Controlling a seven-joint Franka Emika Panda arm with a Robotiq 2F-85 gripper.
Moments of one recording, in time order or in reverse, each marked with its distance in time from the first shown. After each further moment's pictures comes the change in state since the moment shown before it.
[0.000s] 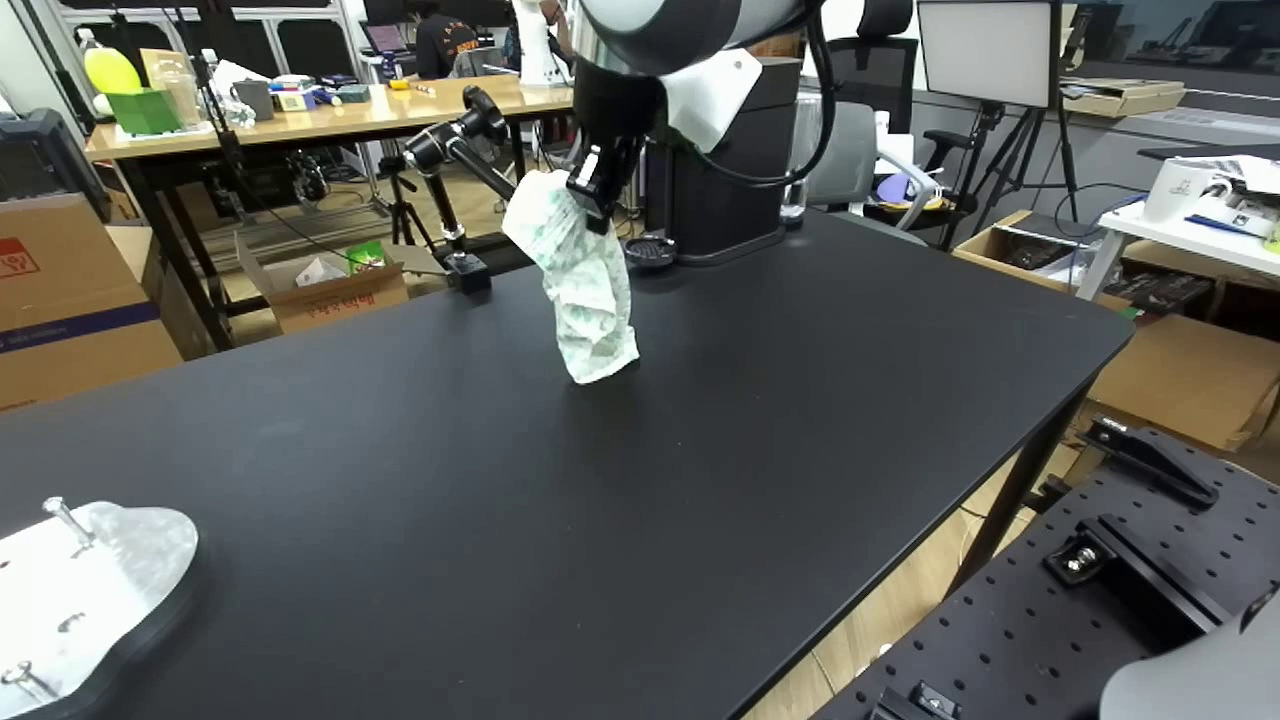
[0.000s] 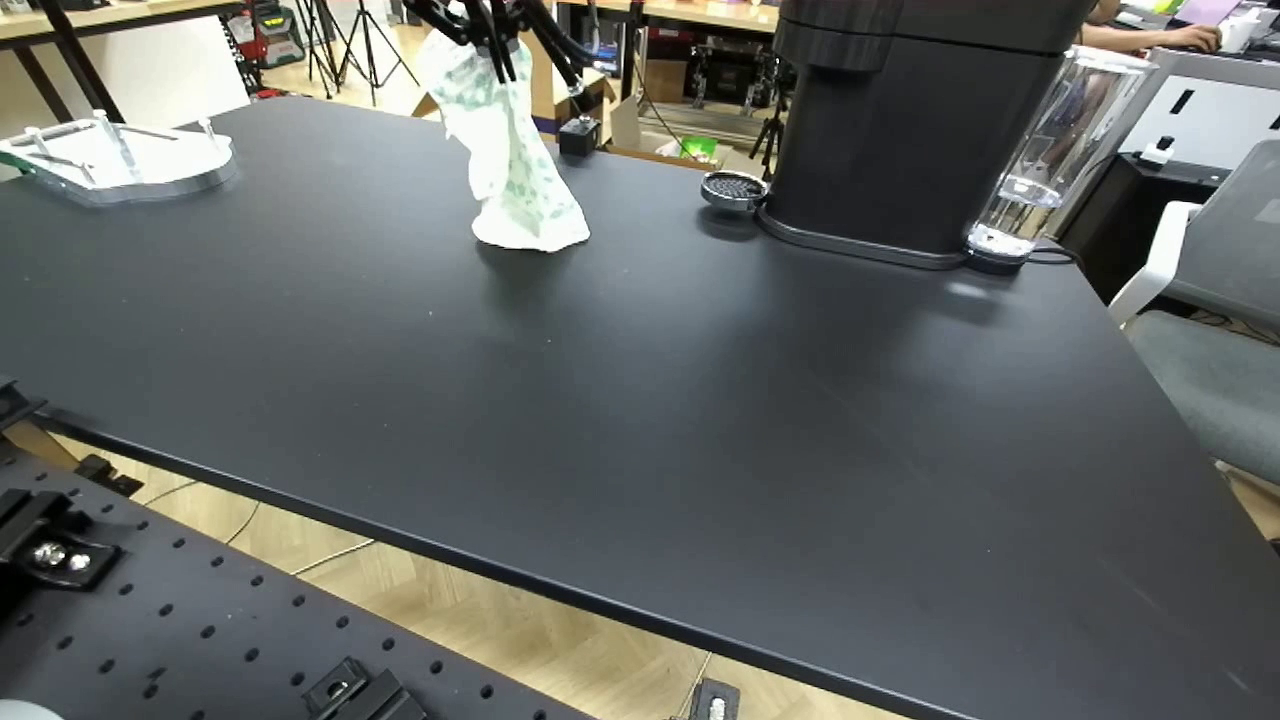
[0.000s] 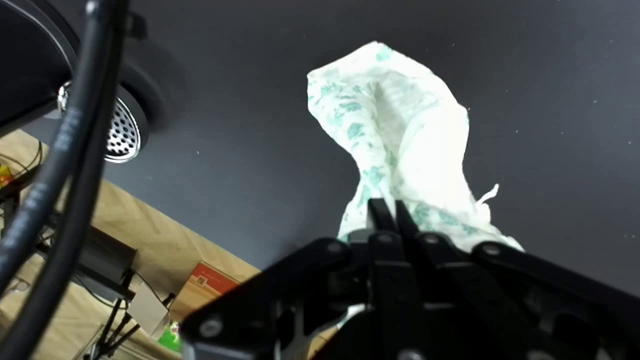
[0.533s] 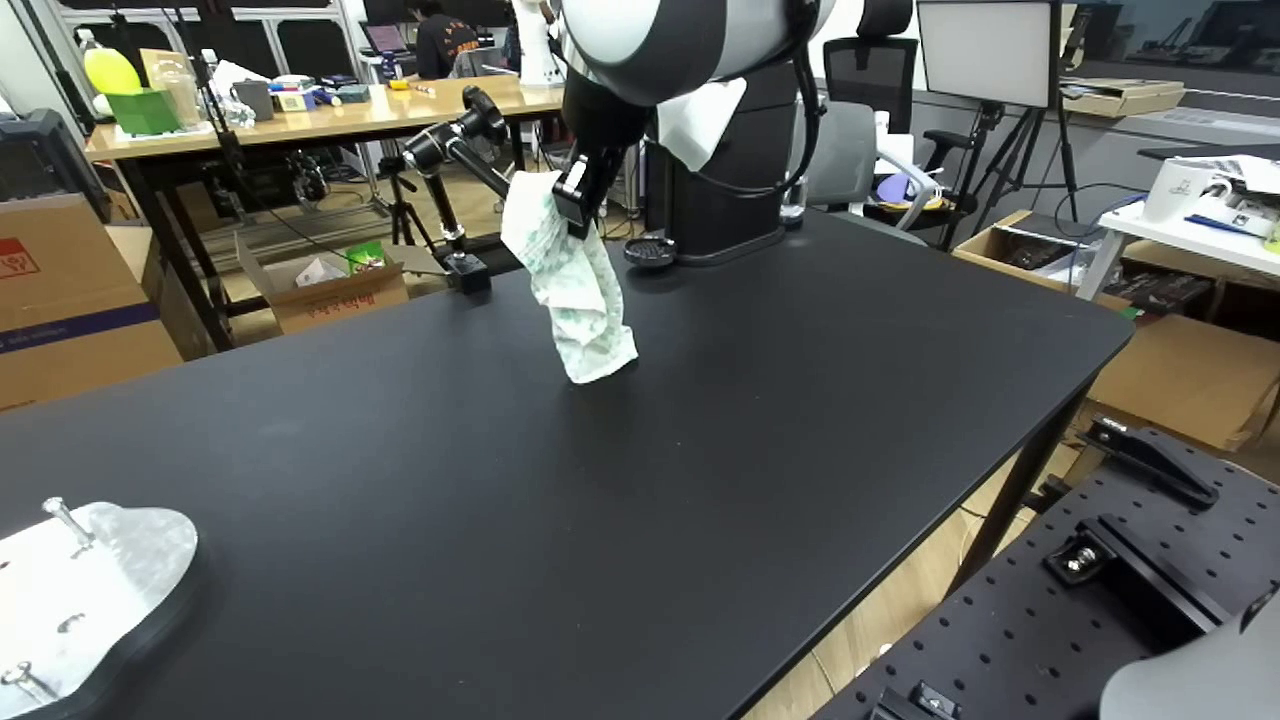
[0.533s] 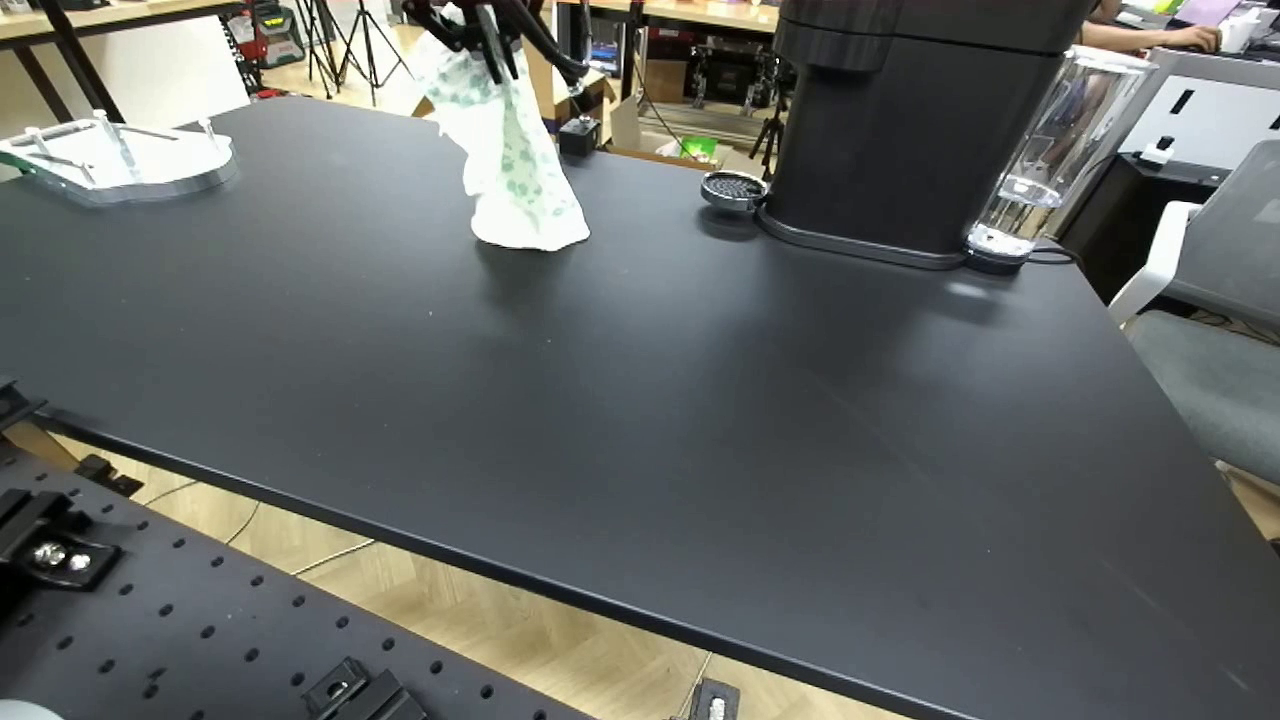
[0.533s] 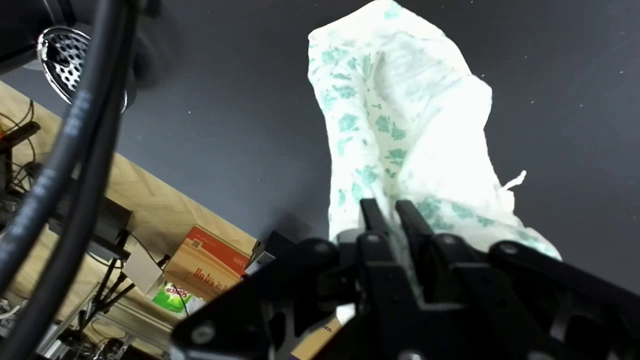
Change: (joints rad) arm -0.013 0.056 0.027 0.003 0.051 0.135 -0.080
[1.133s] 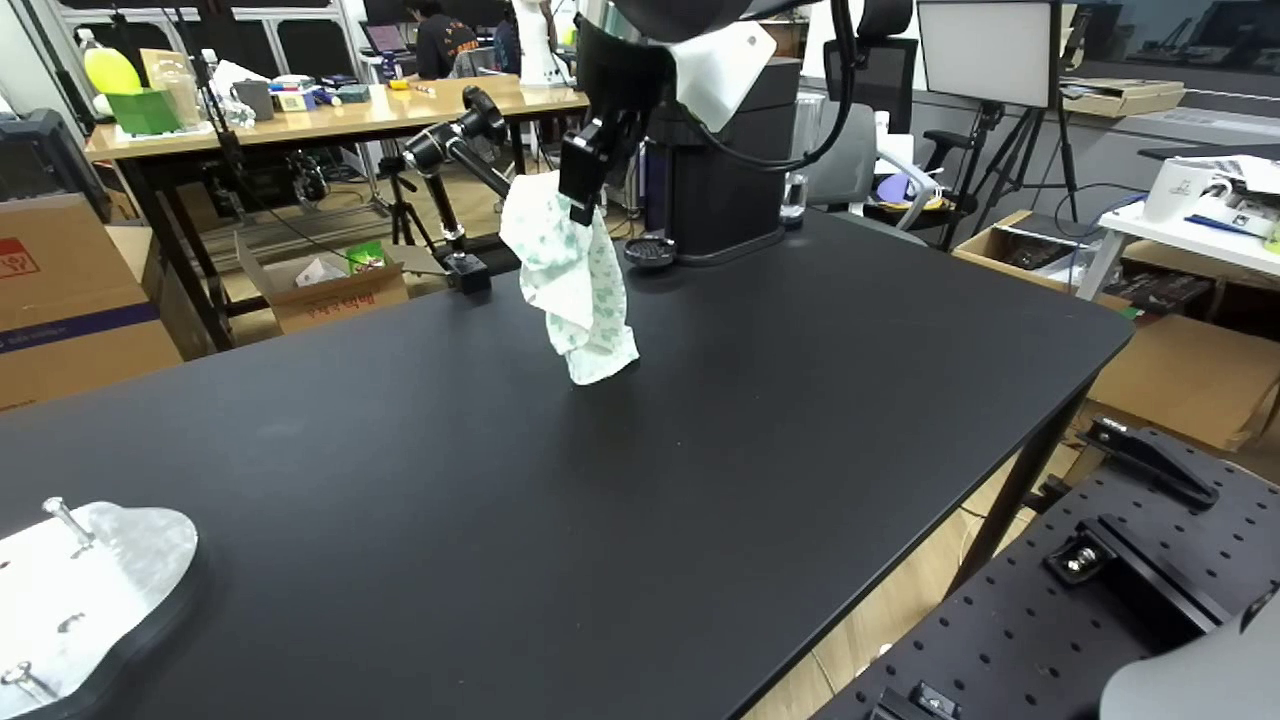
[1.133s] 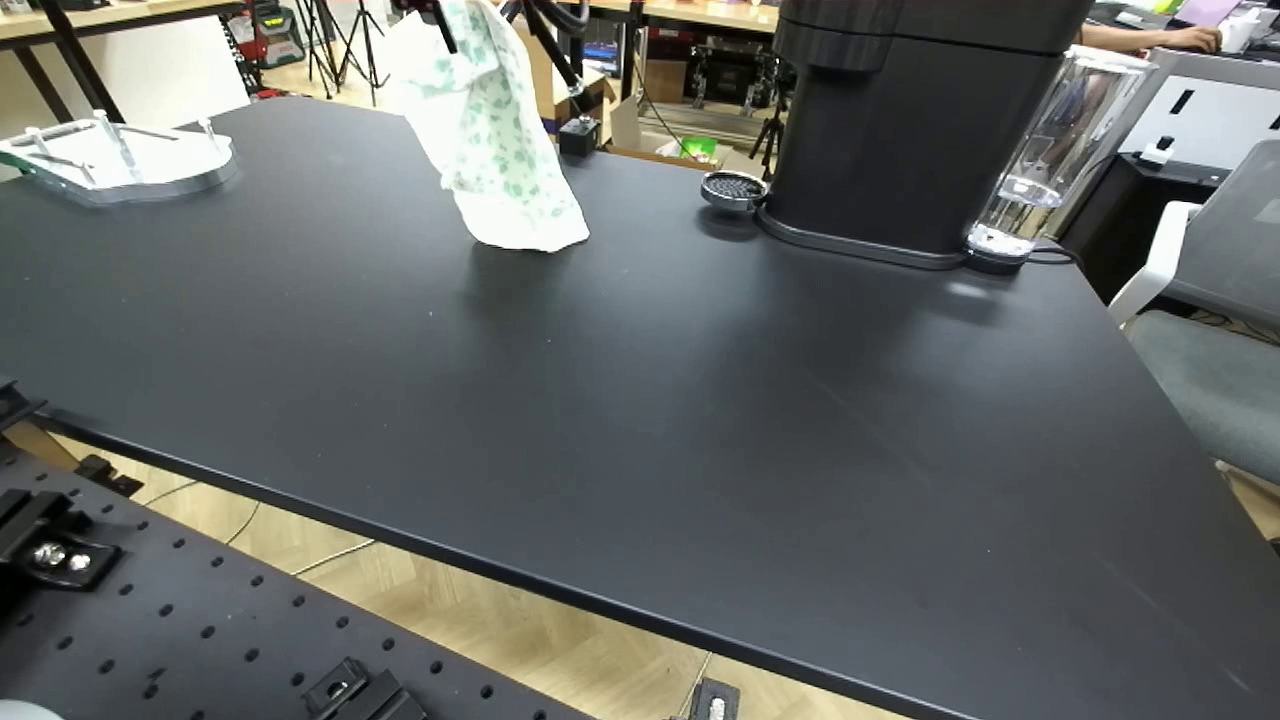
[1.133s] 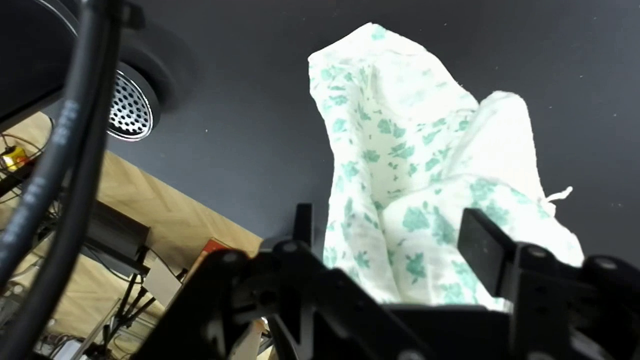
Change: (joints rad) arm 0.008 -0.128 -0.012 -0.059 -0.022 -0.085 0.075
